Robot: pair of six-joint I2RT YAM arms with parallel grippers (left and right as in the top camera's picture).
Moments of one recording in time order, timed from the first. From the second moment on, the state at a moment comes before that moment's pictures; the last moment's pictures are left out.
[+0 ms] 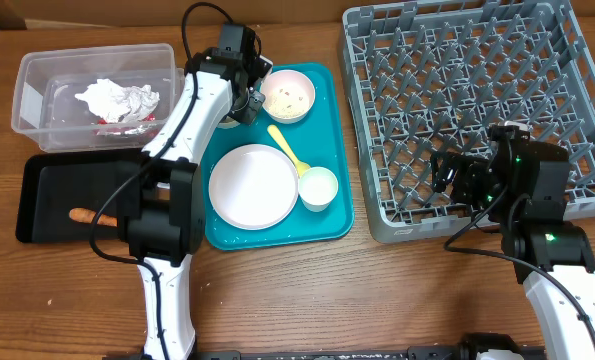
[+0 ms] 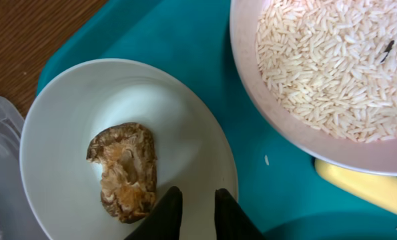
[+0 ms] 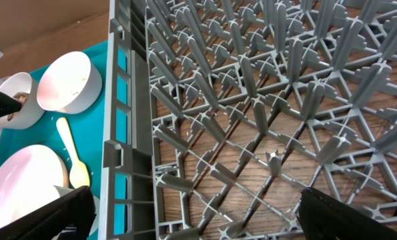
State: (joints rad) left arm -0.22 2.25 1.89 -0.85 -0.12 0.31; right arm -0.05 1.04 0.80 -0.48 -0.24 0.23
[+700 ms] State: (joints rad) left arm -0.22 2.27 2.00 -1.03 0.00 0.29; right arm -0.05 1.04 0.80 -0.48 -0.24 0.23
